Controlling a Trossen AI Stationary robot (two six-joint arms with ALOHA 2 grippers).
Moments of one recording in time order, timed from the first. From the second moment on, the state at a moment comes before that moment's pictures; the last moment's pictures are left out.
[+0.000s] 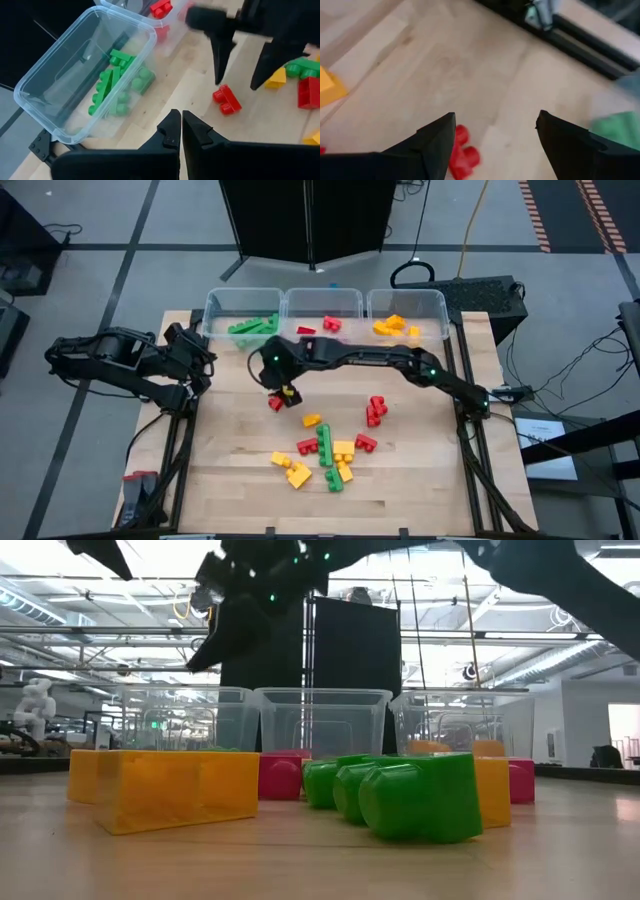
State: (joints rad) left arm -0.16 0.82 1.24 -1.42 -0.53 -0.52; right arm -0.12 2.40 2.30 -0.67 -0.21 -0.57
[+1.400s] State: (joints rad) left arm -0.16 0.84 1.24 -1.42 -0.52 -0.57; right arm -0.11 2.59 2.30 -0.78 -0.17 -0.43
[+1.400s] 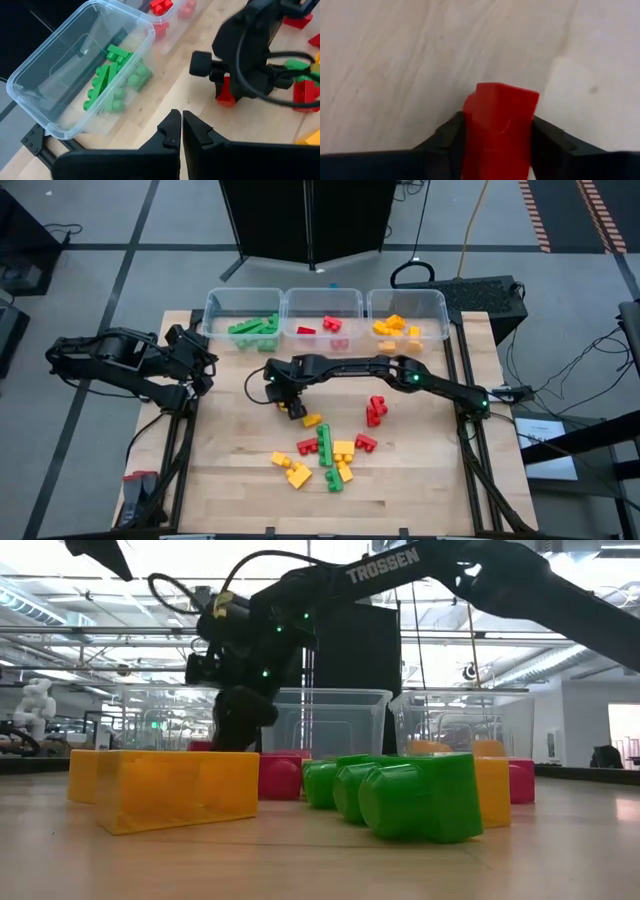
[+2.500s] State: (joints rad) left arm -0.16 0.84 1.24 -1.42 -0.53 -0.57; right arm -0.54 2.25 2.30 -1.01 -0.04 -0.41
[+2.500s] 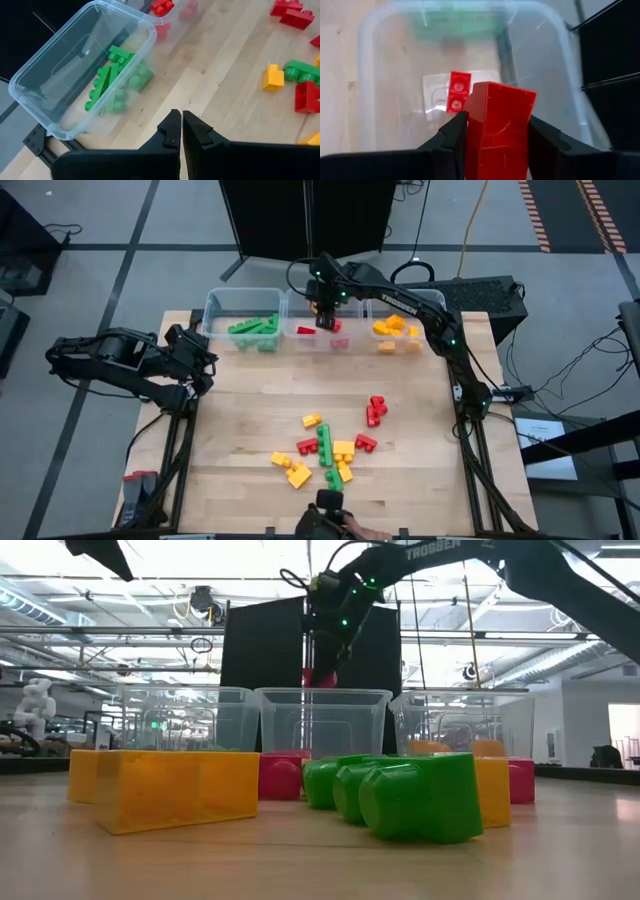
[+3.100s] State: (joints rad) left arm -0.16 0.84 1.24 -1.42 -0.53 -0.57; right arm -0.49 2.07 2.30 -1.25 -0.12 -0.32
